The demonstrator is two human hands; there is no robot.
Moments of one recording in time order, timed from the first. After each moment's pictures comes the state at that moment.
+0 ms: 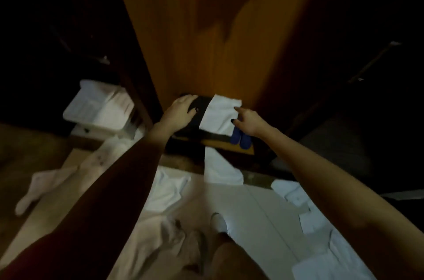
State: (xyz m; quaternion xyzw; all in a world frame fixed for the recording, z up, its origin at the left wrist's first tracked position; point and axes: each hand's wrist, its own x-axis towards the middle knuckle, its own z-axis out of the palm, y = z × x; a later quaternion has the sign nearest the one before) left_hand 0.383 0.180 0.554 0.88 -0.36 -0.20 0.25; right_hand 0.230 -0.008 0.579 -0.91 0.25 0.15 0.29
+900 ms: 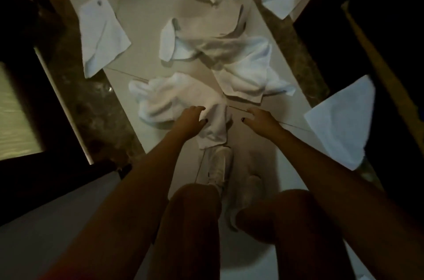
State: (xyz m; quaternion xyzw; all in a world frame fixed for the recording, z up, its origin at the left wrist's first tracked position) left_hand 0.165 0.468 -0.050 0.88 0.16 -0.38 0.23; right_hand 0.234 0.252 -0.041 -0.83 -0.02 0.50 0.24
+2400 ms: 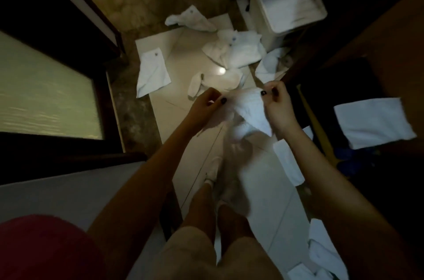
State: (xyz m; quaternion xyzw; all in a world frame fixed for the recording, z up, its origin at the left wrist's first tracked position) left_hand 0.167 0.445 0.417 0.77 0.21 -0.07 0.60; right_hand 0.250 0.257 0.430 -0.82 -0.01 0.21 0.53
